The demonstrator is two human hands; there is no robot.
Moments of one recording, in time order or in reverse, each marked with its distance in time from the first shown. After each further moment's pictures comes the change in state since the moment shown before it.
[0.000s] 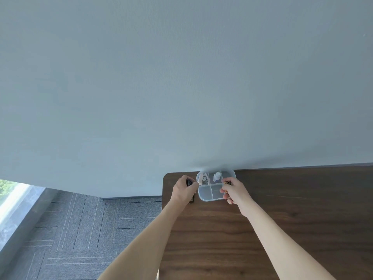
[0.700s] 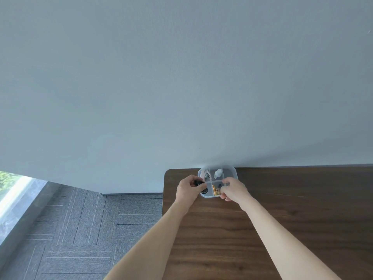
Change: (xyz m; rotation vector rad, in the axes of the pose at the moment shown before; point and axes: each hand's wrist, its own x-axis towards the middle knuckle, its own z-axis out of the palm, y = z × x) left_hand -0.007 -0.014 0.015 -0.117 0.027 0.016; right_hand -0.011 -0.012 0.007 -0.411 -0.024 -0.051
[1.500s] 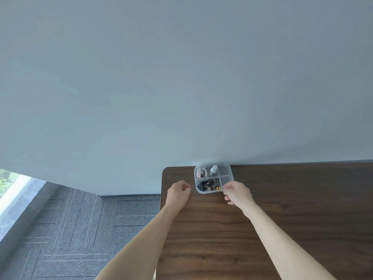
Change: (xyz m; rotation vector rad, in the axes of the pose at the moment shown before) left_hand -0.018 -0.022 -0.019 0.298 0.029 0.005; right_hand -0.032 0.035 -0.007 0.073 0.112 -0.041
